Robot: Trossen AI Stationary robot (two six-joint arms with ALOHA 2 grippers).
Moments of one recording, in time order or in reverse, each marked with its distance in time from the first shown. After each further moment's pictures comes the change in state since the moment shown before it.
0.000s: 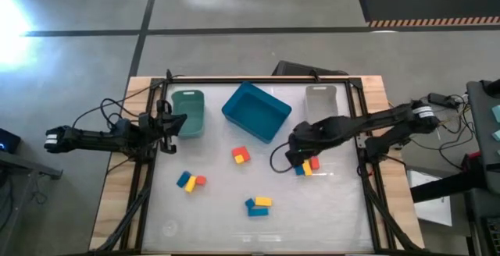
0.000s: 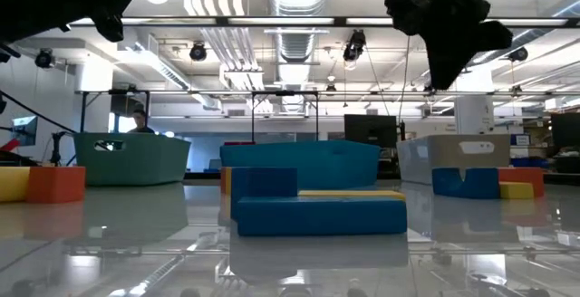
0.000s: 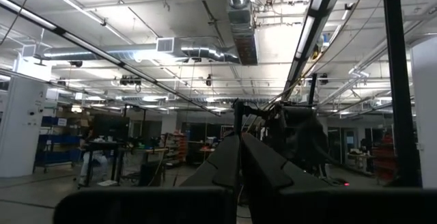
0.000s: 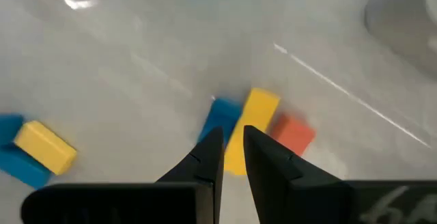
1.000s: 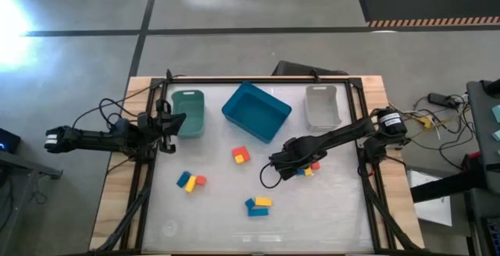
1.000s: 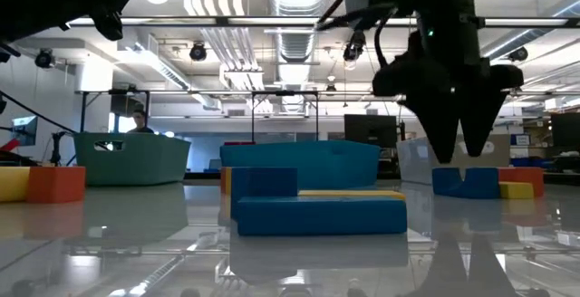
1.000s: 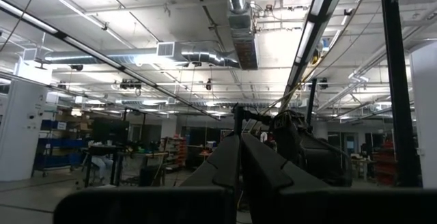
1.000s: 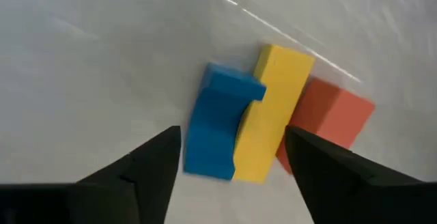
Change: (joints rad) left arm 0.000 -0.004 -0.001 0.016 0.000 0.000; right arm 0.050 0.315 0.017 0.027 -0.052 0.137
